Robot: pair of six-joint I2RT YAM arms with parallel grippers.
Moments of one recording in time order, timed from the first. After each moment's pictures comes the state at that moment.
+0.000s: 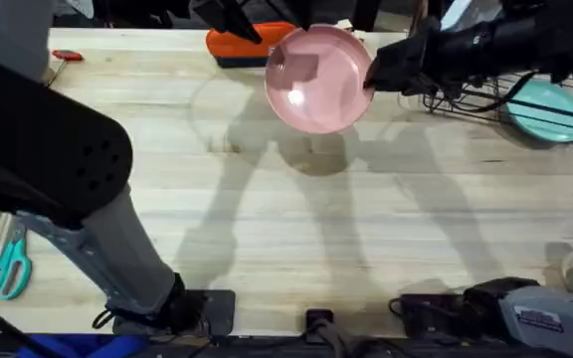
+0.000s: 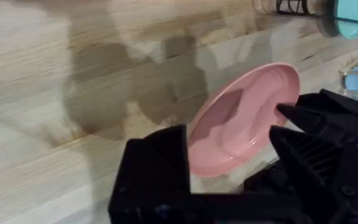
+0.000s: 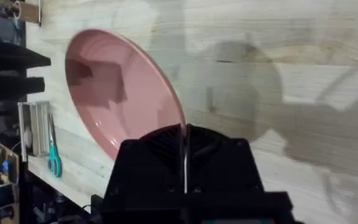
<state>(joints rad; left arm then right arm) -0.22 1.93 2.24 -1.52 0.47 -0.17 0.23 1.37 1.23 -0.73 -0.43 0.47</state>
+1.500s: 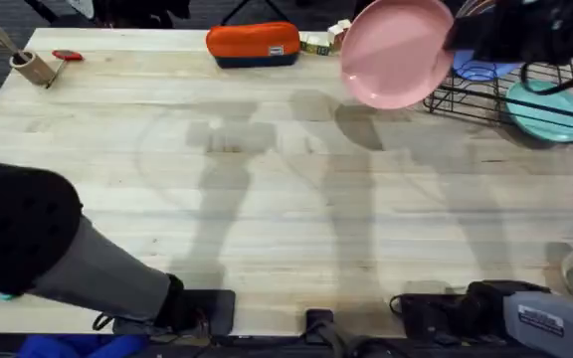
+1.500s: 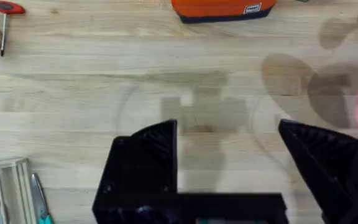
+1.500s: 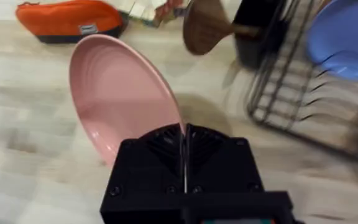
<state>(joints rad) -0.16 1.74 2.40 -1.61 -0.10 -0.16 0.00 1.27 1.23 -0.65 -0.22 0.05</state>
